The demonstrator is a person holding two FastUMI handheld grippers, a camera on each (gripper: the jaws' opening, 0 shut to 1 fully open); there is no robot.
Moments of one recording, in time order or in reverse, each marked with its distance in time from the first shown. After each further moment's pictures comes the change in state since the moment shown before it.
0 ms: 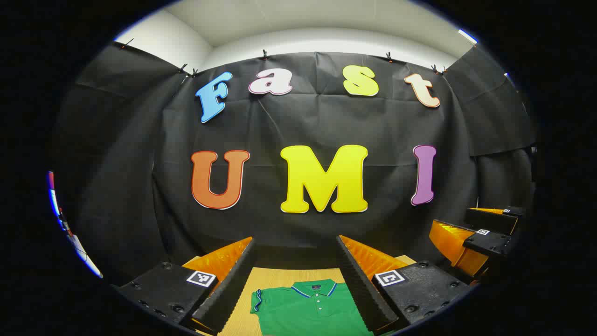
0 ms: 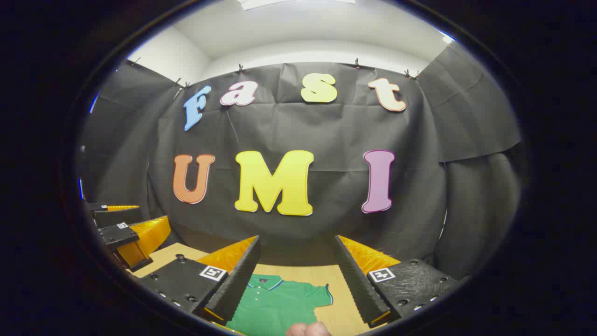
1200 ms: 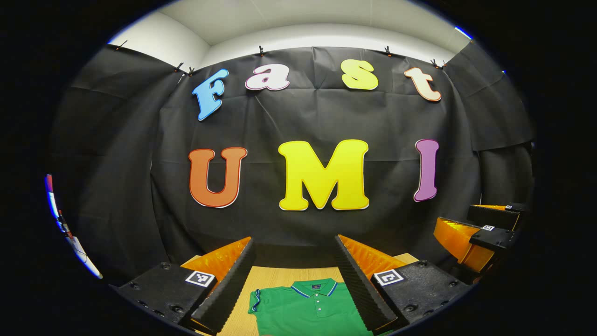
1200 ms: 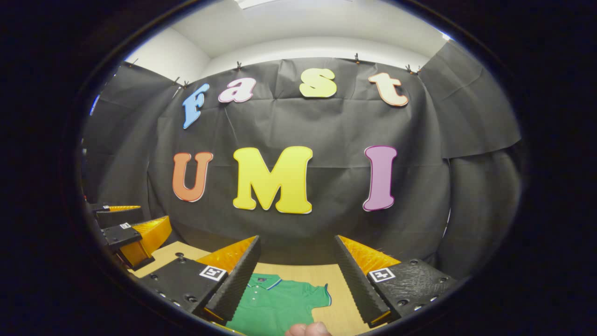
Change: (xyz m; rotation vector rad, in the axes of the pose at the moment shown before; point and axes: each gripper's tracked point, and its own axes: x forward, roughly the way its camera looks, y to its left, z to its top) left arm 0.017 -0.007 -0.006 0.009 0.022 0.020; right arm 0.022 -0.016 -0.013 0.003 0.042 0.022
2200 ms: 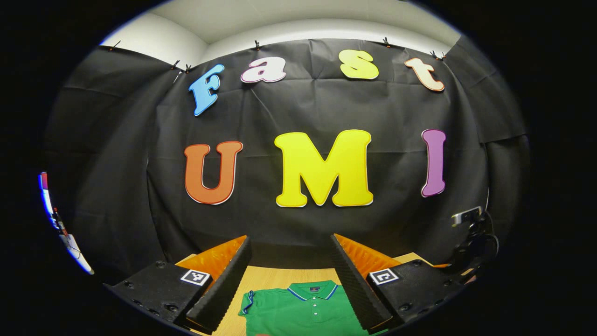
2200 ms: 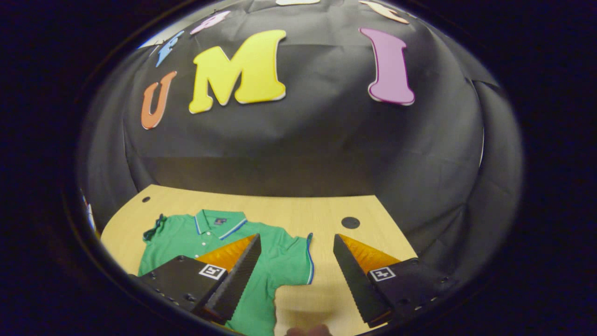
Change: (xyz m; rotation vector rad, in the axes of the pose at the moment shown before) left arm 0.042 -0.013 -0.019 0.025 0.007 0.072; right arm 0.173 -0.105 -0.271 0.000 0.499 -0.003
